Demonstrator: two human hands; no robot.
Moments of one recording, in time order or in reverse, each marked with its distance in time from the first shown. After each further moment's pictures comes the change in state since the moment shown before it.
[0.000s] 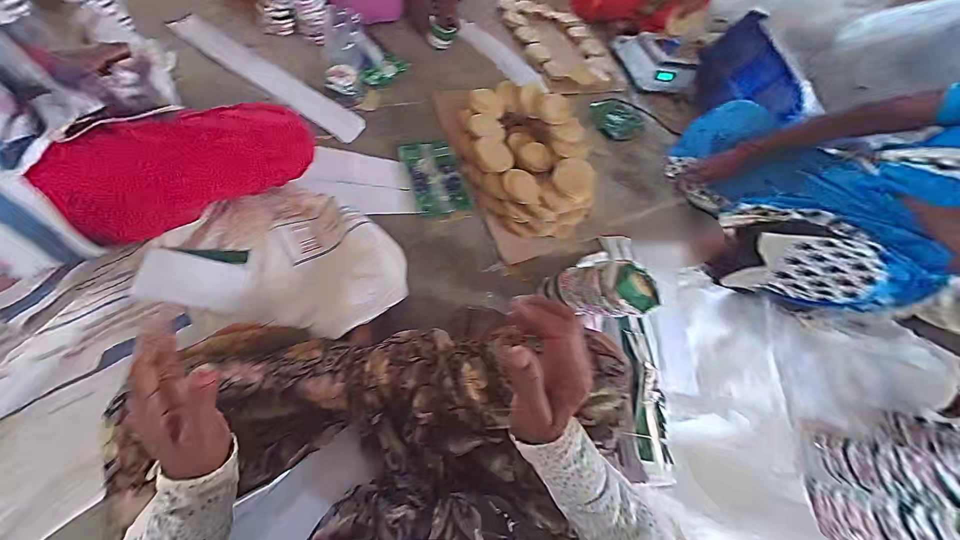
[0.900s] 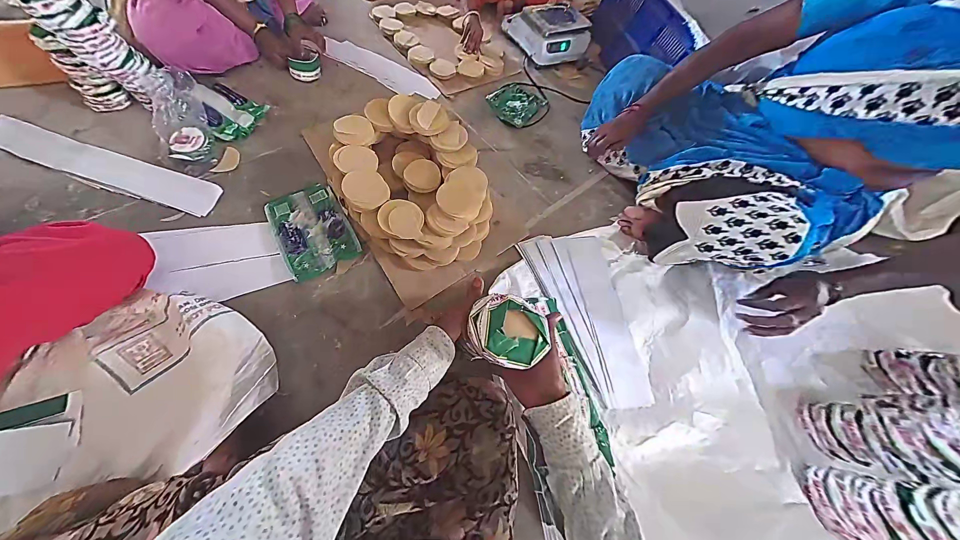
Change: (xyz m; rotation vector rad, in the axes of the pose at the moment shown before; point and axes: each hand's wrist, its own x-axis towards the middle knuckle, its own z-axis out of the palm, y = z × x) left_hand -0.008 0.139 0.523 -0.464 -1.190 -0.983; right_hand 0.010 0.218 -0.160 0.996 0.520 1.230
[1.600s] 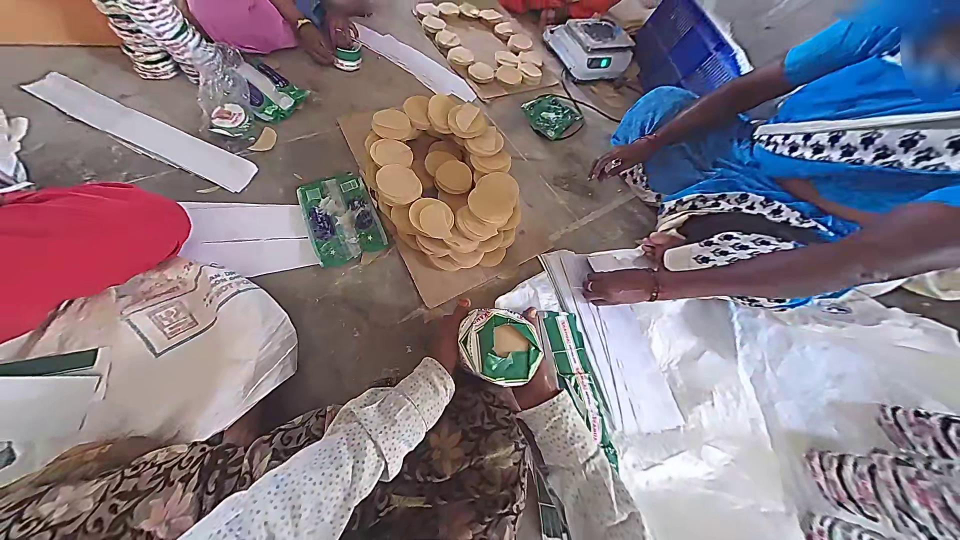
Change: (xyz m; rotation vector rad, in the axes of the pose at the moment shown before) left_hand -0.036 -0.038 -0.018 -0.511 0.252 0.042; right_hand -0.008 0.013 0.041 0.000 -0.294 0.058
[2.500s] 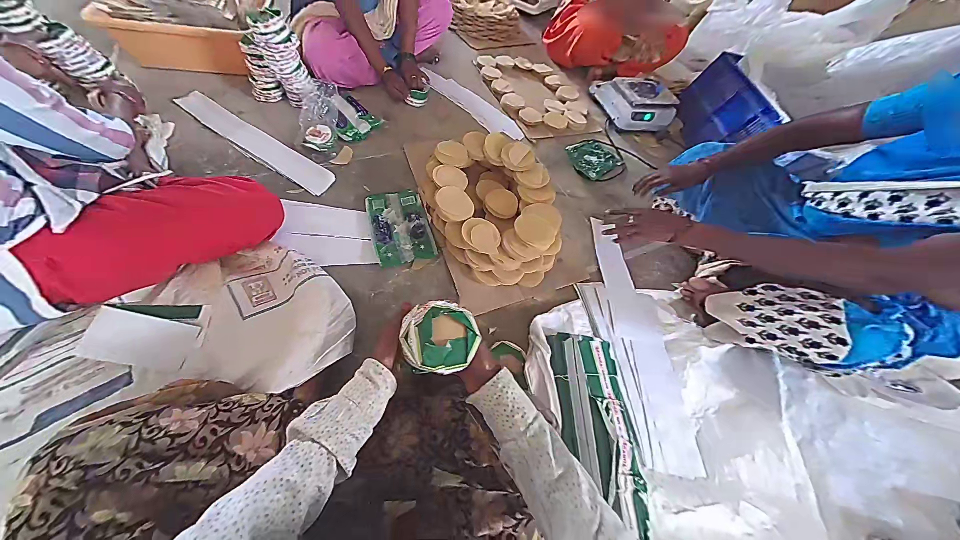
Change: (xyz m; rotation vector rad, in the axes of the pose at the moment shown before) left_hand -0.070 0.053 -0.134 -0.002 0.261 0.178; right_hand 0.013 0.097 0.097 -0.338 -0.181 0.159
